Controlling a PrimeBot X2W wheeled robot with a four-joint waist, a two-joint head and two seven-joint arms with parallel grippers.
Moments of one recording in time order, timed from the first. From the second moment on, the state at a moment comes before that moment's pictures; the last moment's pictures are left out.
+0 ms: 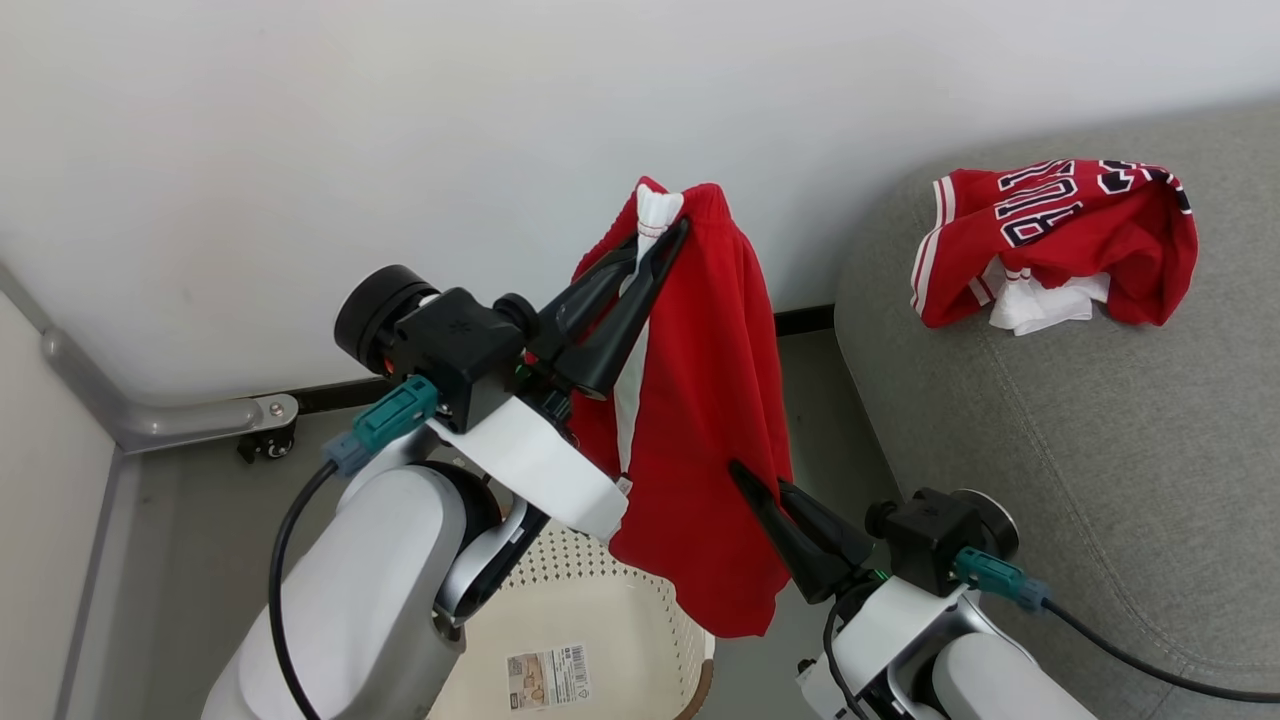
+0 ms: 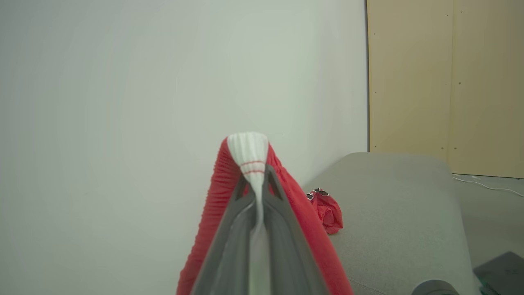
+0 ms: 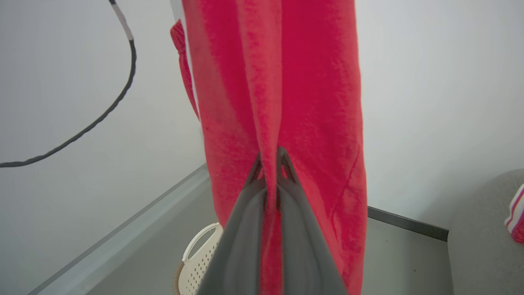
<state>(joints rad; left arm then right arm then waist) -0.57 0.07 -0.49 -0.07 -0.40 -0.10 -0.02 -0.26 -0.10 0.51 0.15 0.22 0.12 -0.26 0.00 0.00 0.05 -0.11</state>
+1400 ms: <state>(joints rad) -0.54 0.12 -0.50 -0.09 -0.43 -0.08 0.09 -0.27 -0.10 0.32 0.08 0.16 0.12 -0.26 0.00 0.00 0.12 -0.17</state>
